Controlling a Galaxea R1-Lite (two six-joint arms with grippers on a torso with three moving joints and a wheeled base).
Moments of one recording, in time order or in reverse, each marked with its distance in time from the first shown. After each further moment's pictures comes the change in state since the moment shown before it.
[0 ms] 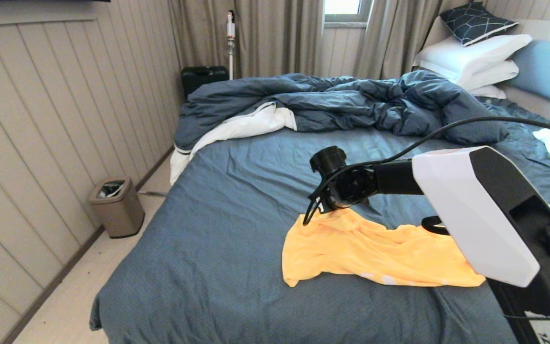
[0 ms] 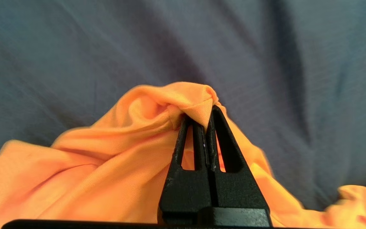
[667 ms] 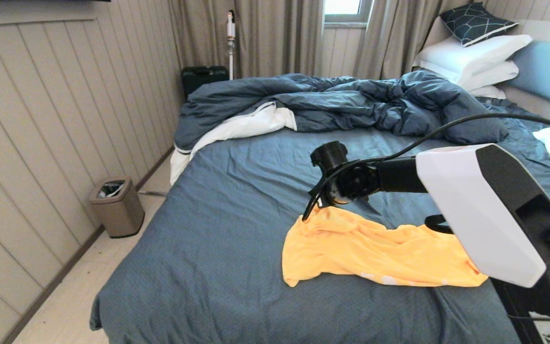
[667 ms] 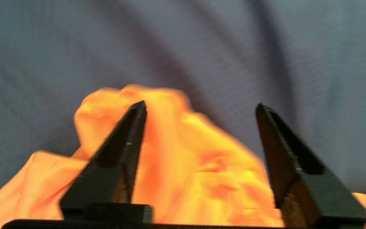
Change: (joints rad) left arm 0.000 0.000 0.000 0.000 0.000 0.000; right arm -0.004 -0.024 0.000 -0.036 0.011 0.012
